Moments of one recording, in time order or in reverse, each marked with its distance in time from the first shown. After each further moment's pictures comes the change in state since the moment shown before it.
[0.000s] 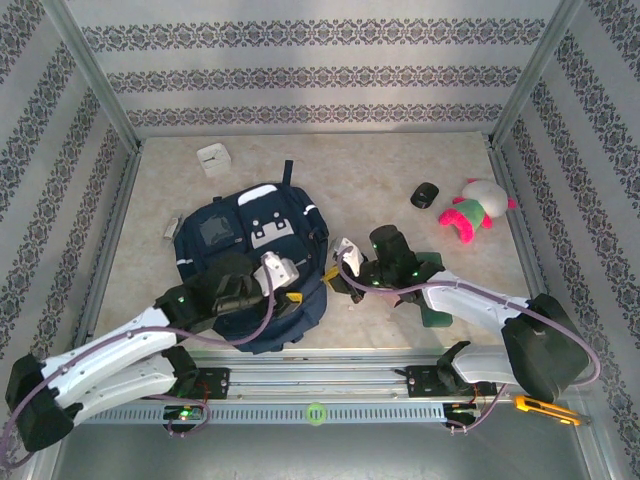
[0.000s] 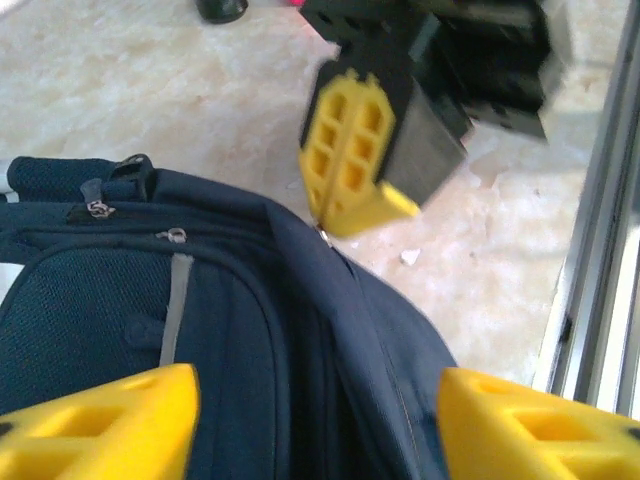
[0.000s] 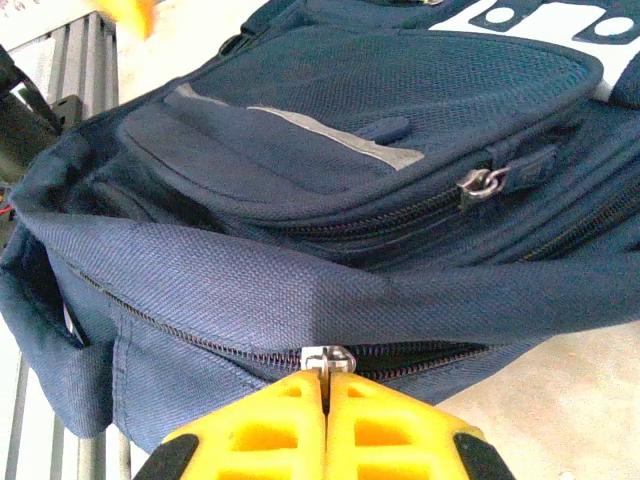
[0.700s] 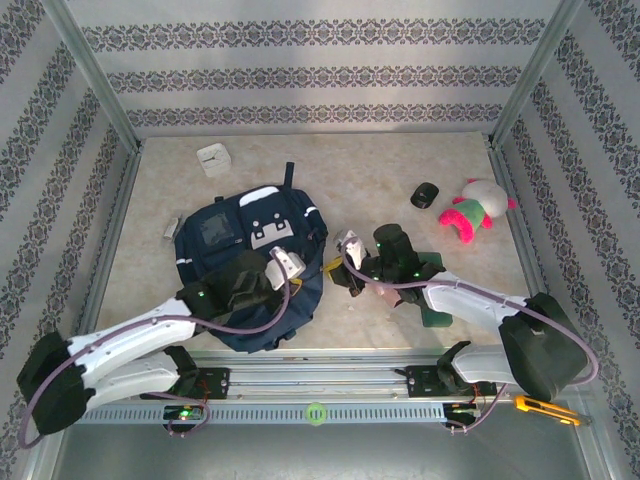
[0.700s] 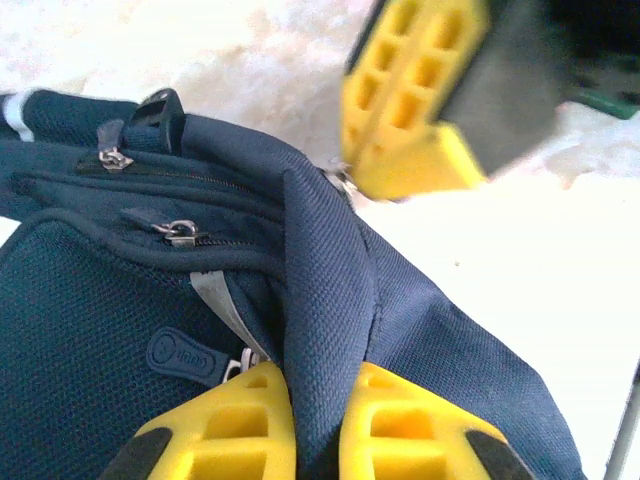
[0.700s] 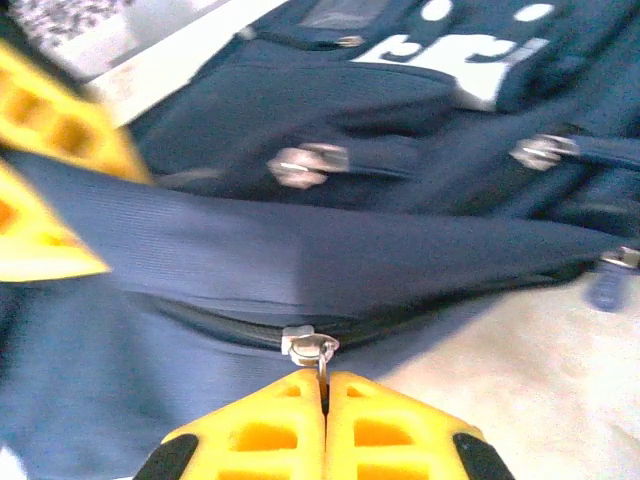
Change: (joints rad) left arm 0.001 0.080 -0.057 0.117 -0.055 -0.065; right arm -0.051 0.021 -0.034 0.143 0.057 0.149
